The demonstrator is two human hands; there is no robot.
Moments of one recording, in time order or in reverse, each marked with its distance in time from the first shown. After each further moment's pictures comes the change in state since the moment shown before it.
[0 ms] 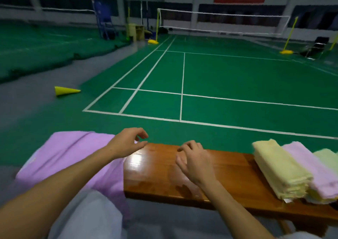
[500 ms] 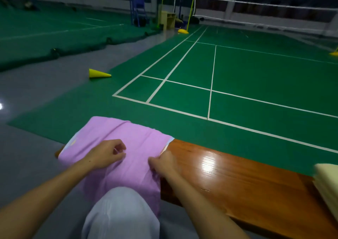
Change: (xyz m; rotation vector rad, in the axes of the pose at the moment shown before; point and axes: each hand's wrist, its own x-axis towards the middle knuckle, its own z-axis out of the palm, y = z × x) left_hand -0.110 -0.195 -0.026 -0.012 -0.028 -0.401; right_hand 0.072 -0.197 0.141 0.549 -0.629 0.522
